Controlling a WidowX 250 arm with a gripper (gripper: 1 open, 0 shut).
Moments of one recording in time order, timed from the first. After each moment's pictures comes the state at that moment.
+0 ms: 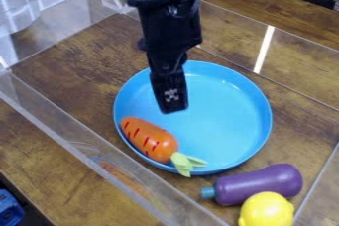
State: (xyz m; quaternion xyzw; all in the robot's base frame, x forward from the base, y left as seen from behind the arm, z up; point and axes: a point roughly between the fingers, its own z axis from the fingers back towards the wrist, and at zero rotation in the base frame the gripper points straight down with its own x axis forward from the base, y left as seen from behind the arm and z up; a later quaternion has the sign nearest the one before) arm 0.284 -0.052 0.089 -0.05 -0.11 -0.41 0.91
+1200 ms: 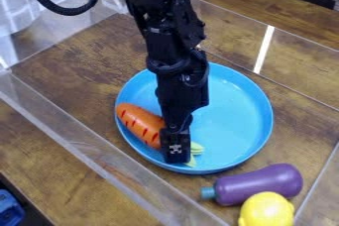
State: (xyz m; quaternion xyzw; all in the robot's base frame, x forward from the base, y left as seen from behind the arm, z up) arm 0.291 -0.062 0.023 -0.04 -0.08 -0.46 0.88
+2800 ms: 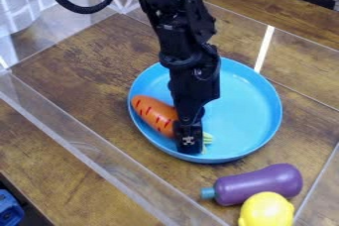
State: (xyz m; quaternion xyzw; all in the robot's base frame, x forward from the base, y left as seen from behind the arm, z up) arm 0.307 -0.067 0.020 -0.04 -0.09 -0.47 0.88
